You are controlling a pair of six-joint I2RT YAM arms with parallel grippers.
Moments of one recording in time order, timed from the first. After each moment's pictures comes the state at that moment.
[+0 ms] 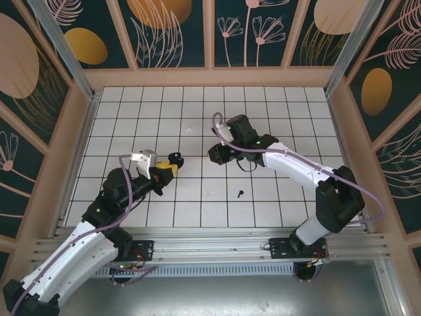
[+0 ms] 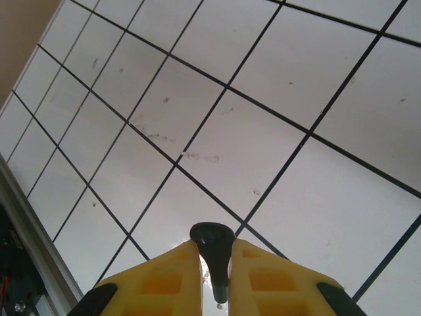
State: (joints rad) left arm -0.58 0.56 0.44 -0.09 0.23 -0.38; right arm 0.68 1.53 1.13 -0.40 -0.37 0.27
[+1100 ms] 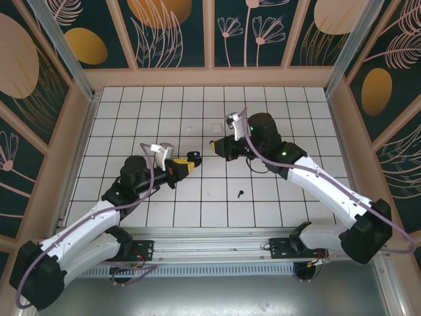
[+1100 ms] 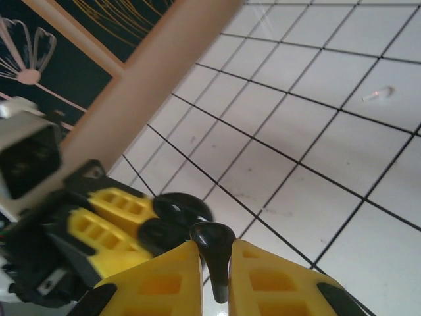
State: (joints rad) left arm -0.58 0.90 0.45 0.24 0.45 -0.44; right arm 0.68 1.22 1.07 -0.30 -0.44 0.40
